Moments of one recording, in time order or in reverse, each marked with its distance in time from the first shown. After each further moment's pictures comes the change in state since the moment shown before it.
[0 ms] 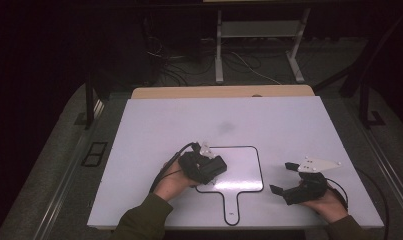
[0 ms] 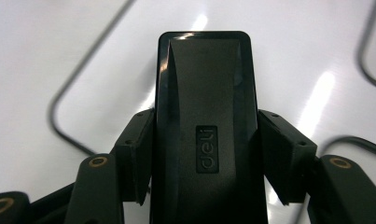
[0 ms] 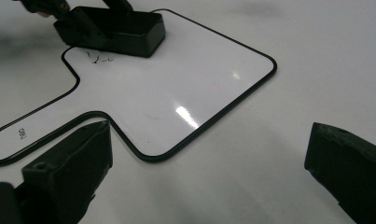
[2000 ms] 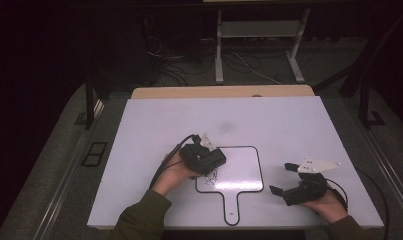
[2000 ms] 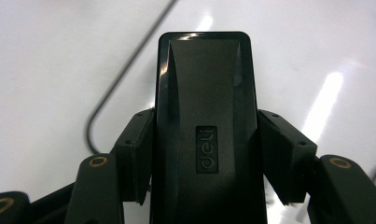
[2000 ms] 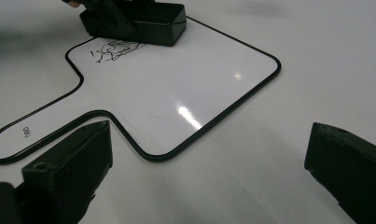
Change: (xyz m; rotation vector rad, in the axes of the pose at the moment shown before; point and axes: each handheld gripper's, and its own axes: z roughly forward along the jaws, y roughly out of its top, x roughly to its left) left arm 0.025 0.010 0.007 0.001 0.018 -0.013; right arm 0.001 0.000 0.000 0.001 0.008 -0.002
